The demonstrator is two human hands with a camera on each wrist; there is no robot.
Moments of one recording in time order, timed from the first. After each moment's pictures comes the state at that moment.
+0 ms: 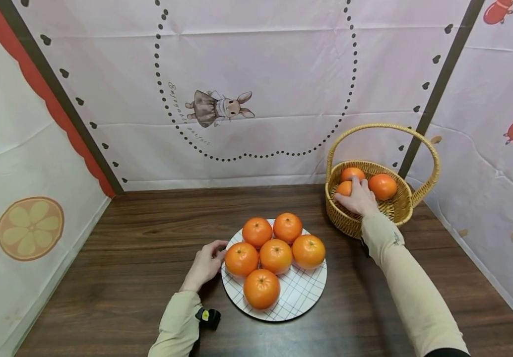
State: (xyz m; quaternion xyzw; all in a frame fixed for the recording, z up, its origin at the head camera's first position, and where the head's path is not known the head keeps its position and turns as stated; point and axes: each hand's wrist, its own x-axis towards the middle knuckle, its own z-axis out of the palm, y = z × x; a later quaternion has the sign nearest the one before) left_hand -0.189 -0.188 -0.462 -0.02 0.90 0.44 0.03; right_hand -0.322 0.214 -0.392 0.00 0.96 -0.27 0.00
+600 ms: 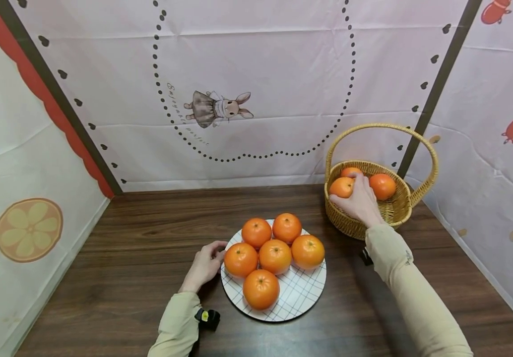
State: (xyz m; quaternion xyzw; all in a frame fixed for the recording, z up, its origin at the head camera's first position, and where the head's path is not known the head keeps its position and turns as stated) left_hand -0.189 -0.186 -0.461 -0.02 0.89 0.45 0.03; right_hand -0.286 0.201 -0.373 -0.02 0.94 -0.33 -0.10
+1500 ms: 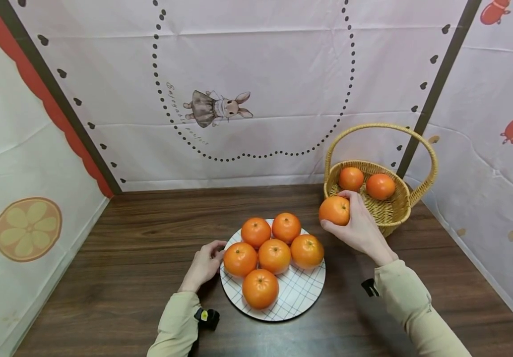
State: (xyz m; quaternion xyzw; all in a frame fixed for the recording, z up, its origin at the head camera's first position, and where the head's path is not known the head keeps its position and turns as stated) left_hand -0.187 -0.186 -0.458 -0.02 0.90 0.44 0.03; right_hand -0.208 0.180 -0.363 -0.11 0.92 -0.36 -0.11
